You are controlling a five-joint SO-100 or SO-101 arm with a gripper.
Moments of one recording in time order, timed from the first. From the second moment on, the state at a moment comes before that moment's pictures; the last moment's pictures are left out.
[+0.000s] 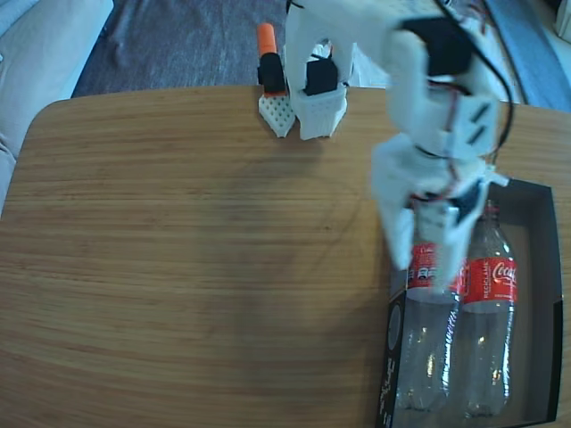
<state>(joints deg) -18.1 93.8 73.9 73.9 -27.2</state>
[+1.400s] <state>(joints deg) 0.3 155.0 144.1 55.0 8.9</state>
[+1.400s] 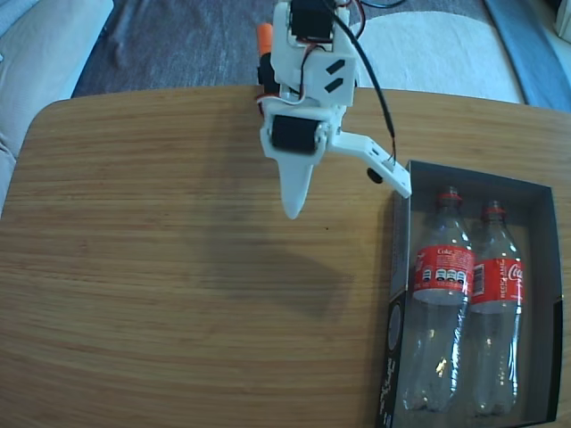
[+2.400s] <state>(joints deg) -1.9 179.6 161.0 62.1 -6.2</state>
